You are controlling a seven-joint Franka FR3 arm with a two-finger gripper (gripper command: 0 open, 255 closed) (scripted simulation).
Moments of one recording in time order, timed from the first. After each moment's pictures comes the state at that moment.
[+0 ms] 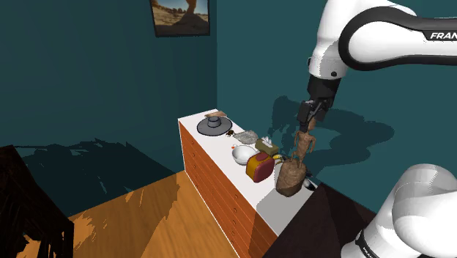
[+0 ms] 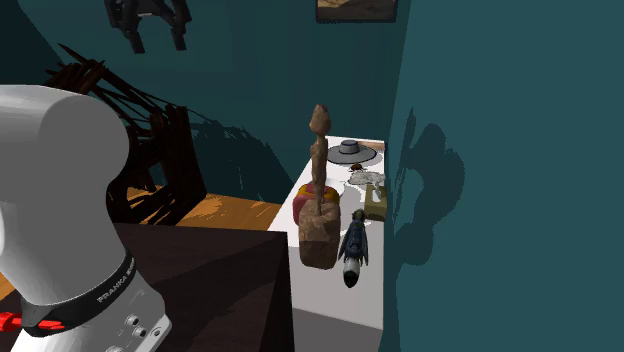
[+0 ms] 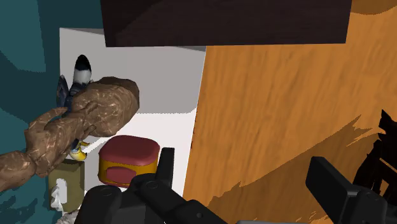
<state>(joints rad) 0.02 -0.80 0.00 -2.45 -0.06 1.63 0.13</state>
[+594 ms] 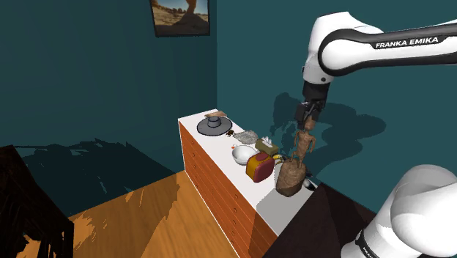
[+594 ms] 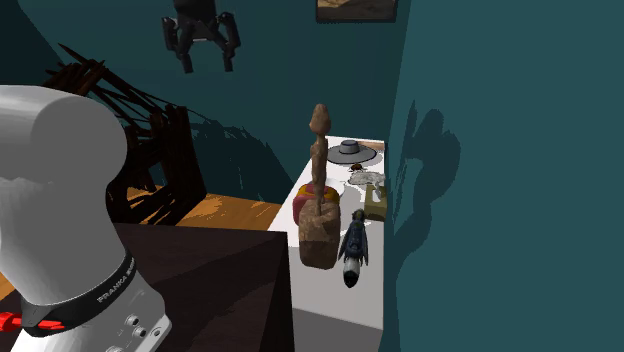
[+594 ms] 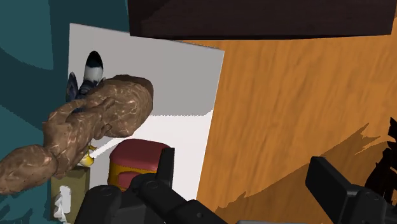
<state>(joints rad) -0.03 -0.63 -0.14 -2.43 -0.14 1.75 -0.02</state>
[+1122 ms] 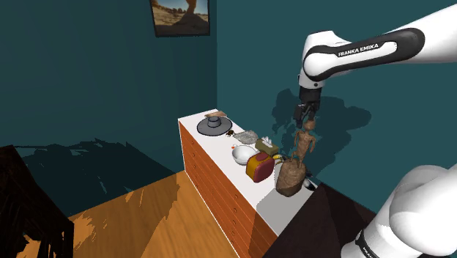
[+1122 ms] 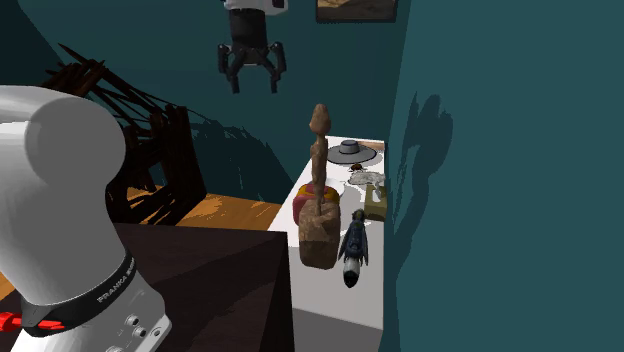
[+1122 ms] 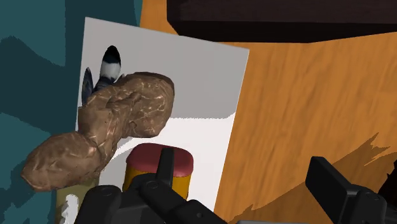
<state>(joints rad) -0.06 -0.38 -0.29 -2.33 -0.17 1.87 -0.20</state>
